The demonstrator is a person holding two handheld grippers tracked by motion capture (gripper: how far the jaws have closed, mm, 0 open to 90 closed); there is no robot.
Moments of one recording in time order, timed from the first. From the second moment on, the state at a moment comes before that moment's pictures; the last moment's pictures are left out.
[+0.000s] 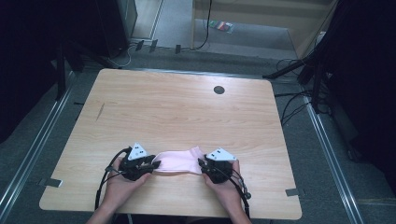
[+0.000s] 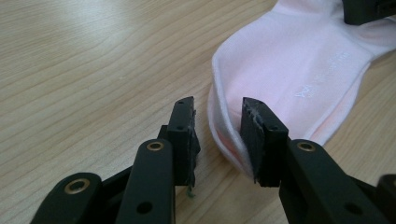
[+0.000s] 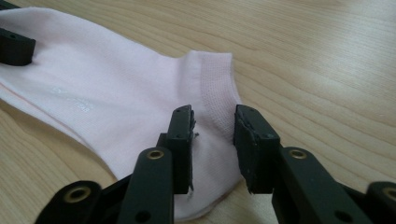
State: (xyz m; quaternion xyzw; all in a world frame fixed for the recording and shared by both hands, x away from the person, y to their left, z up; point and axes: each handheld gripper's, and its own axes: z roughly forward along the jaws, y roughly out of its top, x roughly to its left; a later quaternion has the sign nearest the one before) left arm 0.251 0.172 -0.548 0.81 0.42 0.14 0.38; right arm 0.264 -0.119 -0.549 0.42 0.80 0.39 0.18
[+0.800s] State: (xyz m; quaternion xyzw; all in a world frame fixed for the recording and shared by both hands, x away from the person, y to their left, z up) left arm 0.234 0.244 -0.536 0.71 0.47 0.16 0.50; right arm 0.254 -0.188 -0.518 0.47 0.73 0.48 0.17
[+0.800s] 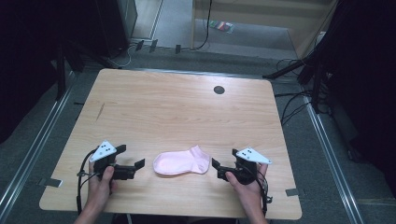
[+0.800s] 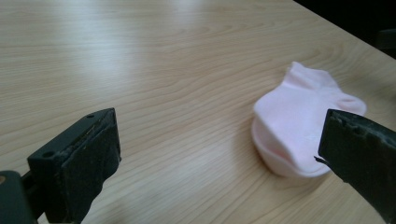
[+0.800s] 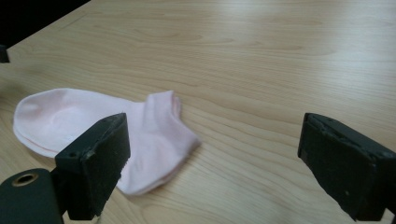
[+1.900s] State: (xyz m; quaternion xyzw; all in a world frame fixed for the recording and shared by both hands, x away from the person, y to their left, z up) left arm 0.199 0.372 -0.547 0.65 0.56 0.24 0.45; right arm 0.217 -0.346 -0.538 0.57 0.65 0.45 0.22
